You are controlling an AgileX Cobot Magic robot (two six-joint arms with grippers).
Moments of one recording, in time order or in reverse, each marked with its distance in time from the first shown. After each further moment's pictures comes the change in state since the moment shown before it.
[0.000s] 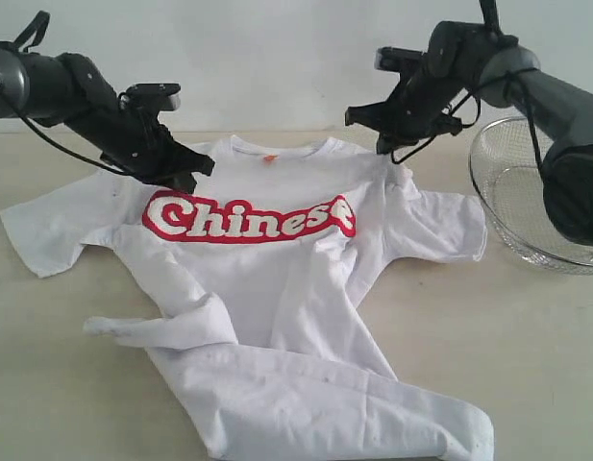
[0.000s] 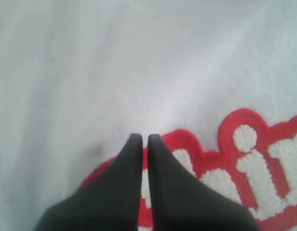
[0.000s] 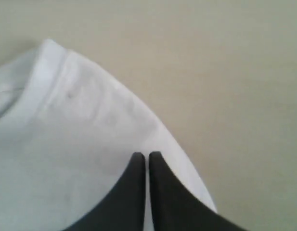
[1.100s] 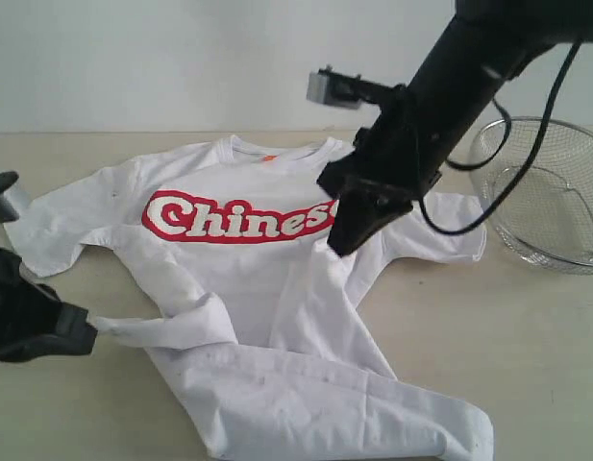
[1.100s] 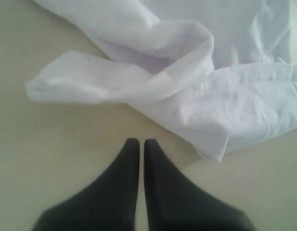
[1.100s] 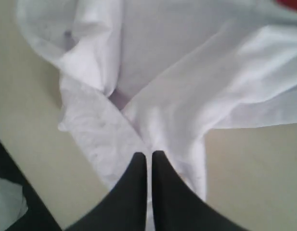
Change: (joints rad) left arm 0.000 -1.055 1.189 -0.251 -0.015 0.113; right arm 0.174 -0.791 1.064 0.403 0.265 -0.644
